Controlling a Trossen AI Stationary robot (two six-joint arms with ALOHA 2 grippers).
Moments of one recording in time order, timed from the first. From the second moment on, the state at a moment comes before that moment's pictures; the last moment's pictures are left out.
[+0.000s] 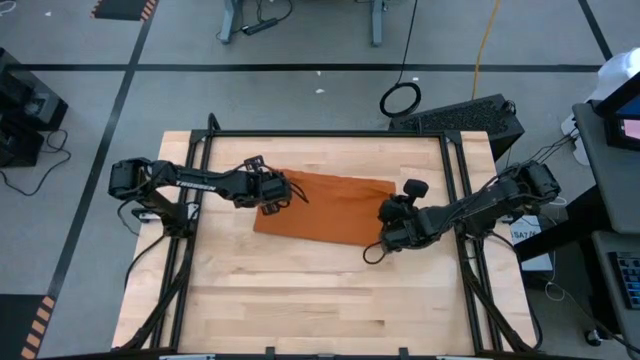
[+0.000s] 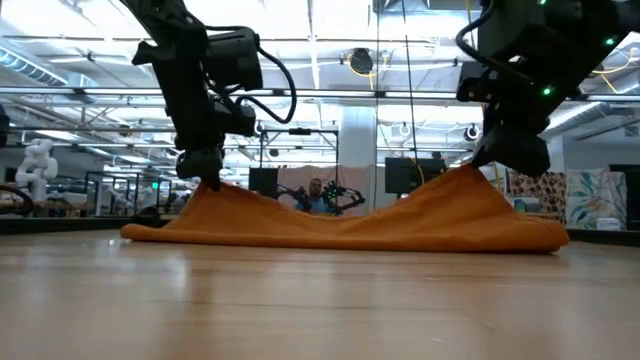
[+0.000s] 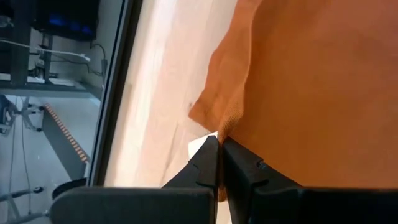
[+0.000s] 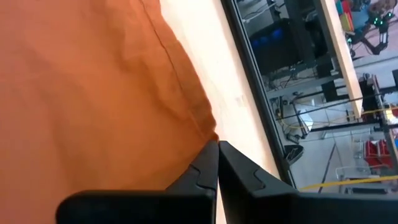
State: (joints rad) left arm 0.15 1.53 0.88 -0.62 -0.63 -0.01; right arm 0.27 1.45 0.80 -0.87 0.97 0.53
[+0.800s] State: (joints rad) left arm 0.18 1.53 0.88 -0.53 -0.62 0.03; right arm 0.19 1.45 0.79 -0.85 0.96 0.51
